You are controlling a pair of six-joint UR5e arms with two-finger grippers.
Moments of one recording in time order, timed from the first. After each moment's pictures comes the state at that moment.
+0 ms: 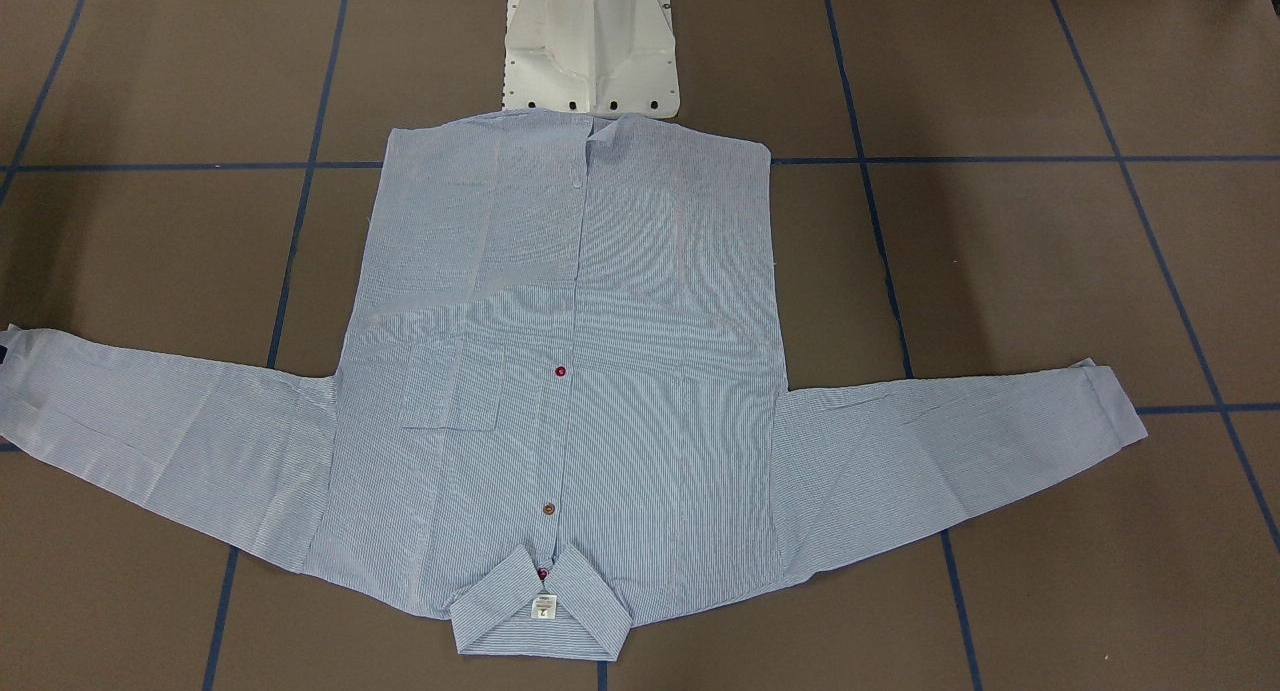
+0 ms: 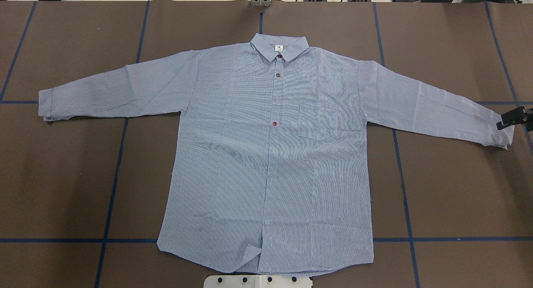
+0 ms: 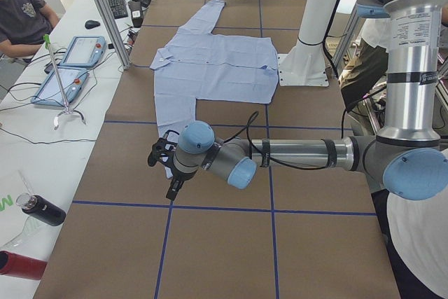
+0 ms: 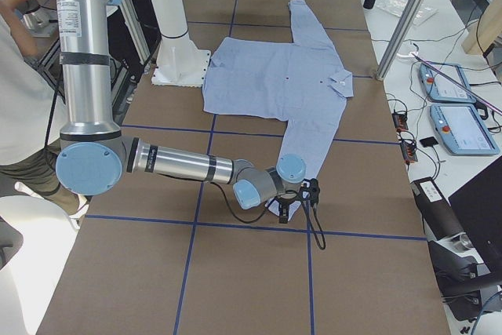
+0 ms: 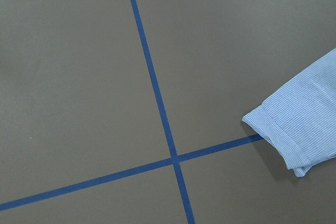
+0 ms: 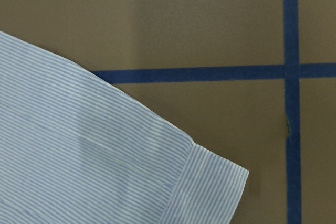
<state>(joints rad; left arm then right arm) -1.53 -1.52 -1.59 -2.11 -2.34 -0.11 1.23 -1.56 1.33 -0.97 2.34 0.53</state>
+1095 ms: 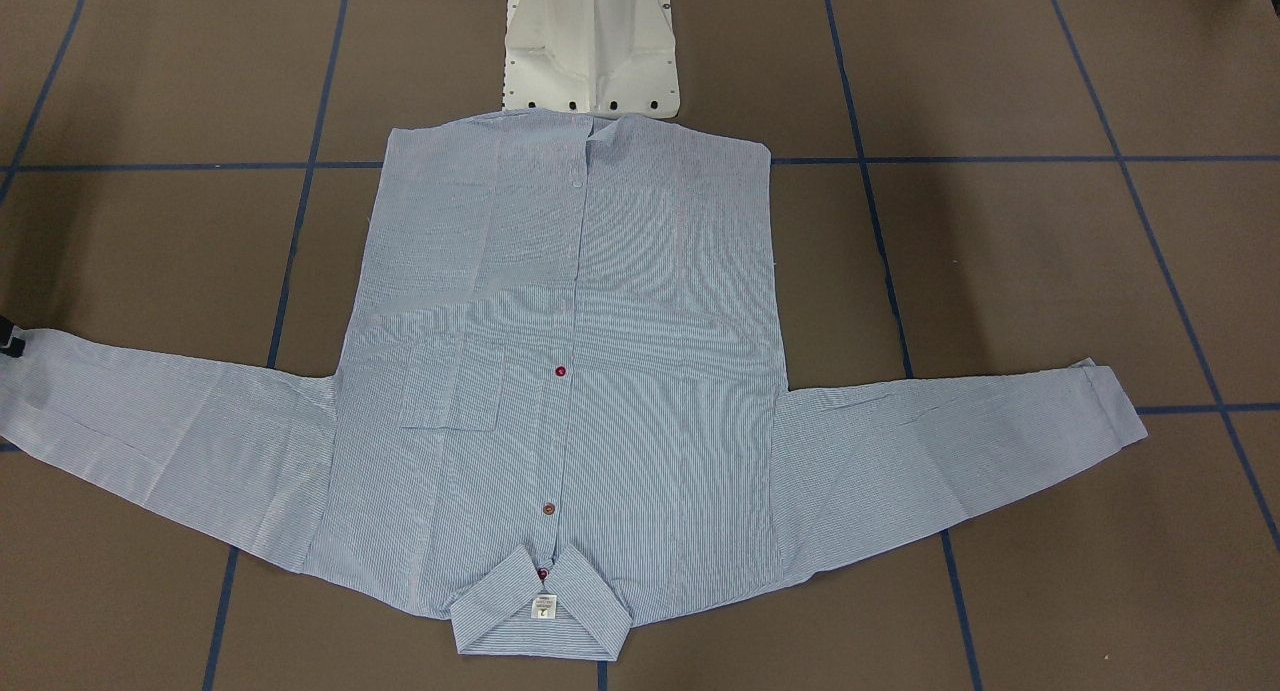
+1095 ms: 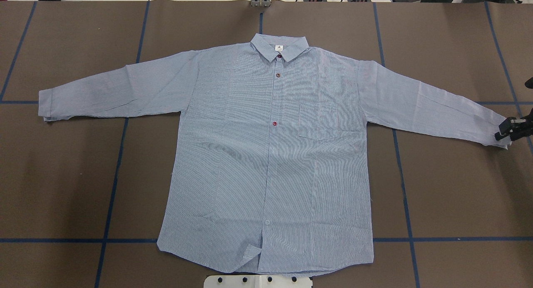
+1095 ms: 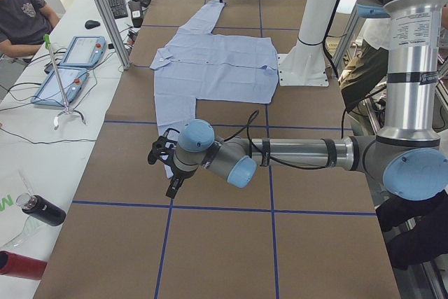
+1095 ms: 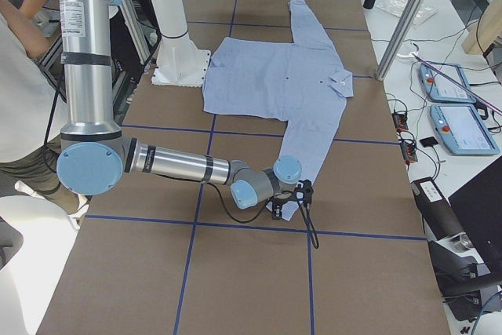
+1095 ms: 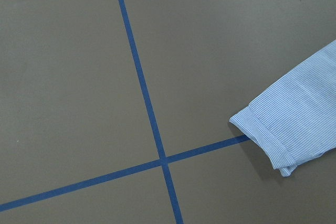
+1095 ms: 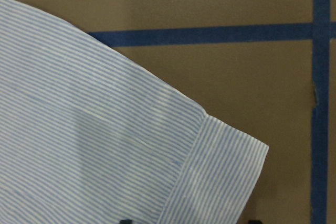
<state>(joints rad) -1.53 -1.52 -1.60 -2.11 -2.34 -0.11 1.20 -1.57 1.33 -0.98 2.36 0.55</state>
